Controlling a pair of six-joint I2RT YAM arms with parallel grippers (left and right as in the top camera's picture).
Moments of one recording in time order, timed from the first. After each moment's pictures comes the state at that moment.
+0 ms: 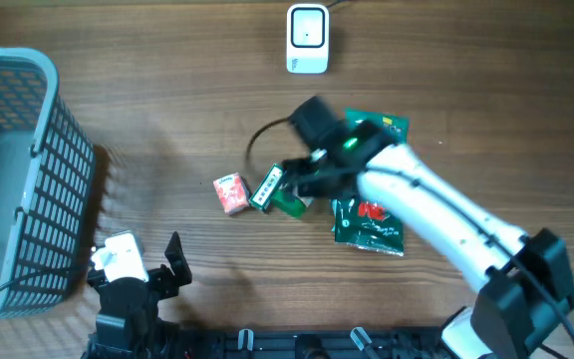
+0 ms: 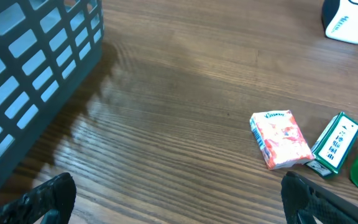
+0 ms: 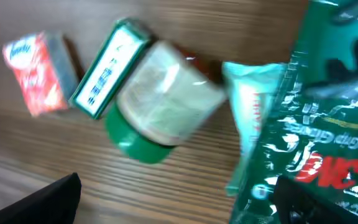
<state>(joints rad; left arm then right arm) -0.21 0.01 0.39 -0.96 -0.32 -0.33 0.72 1.70 1.36 -1.00 -0.02 0.60</state>
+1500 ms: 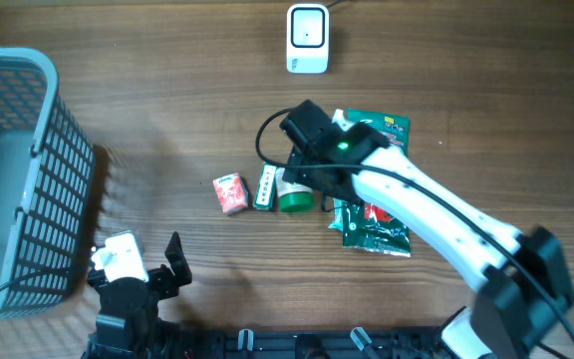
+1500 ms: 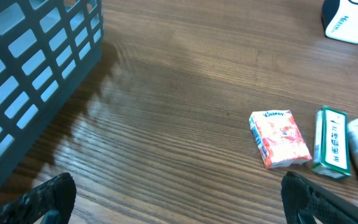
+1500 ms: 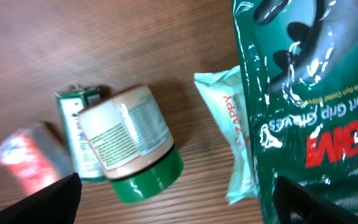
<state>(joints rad) -0.21 0.01 0.39 -0.96 -0.32 -0.33 0.71 1.69 1.36 -0.98 0.12 1.01</state>
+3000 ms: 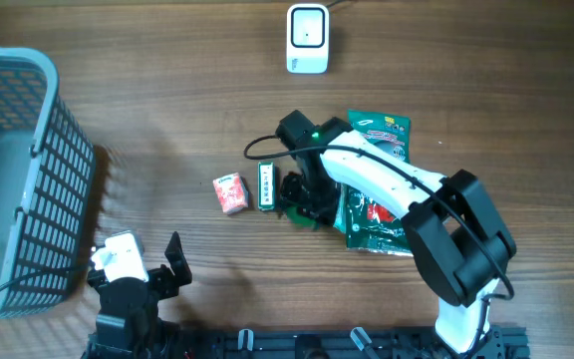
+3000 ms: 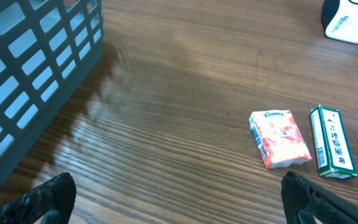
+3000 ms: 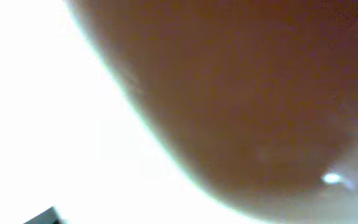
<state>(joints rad) -0.21 0.01 0.39 -0.96 -0.32 -0.33 0.67 1.99 1.38 -1.04 -0.45 0.91</state>
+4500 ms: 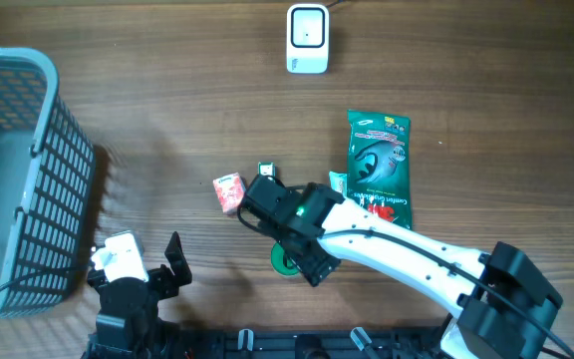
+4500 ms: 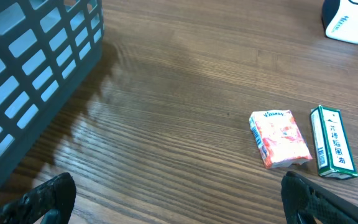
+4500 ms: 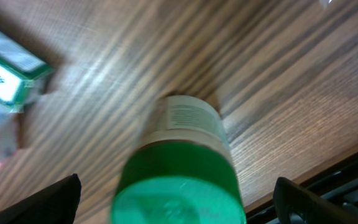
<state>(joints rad) -0.21 0.01 0.39 -0.96 -0.32 -0.33 0.99 1.70 1.20 -0.99 -0.05 1.83</state>
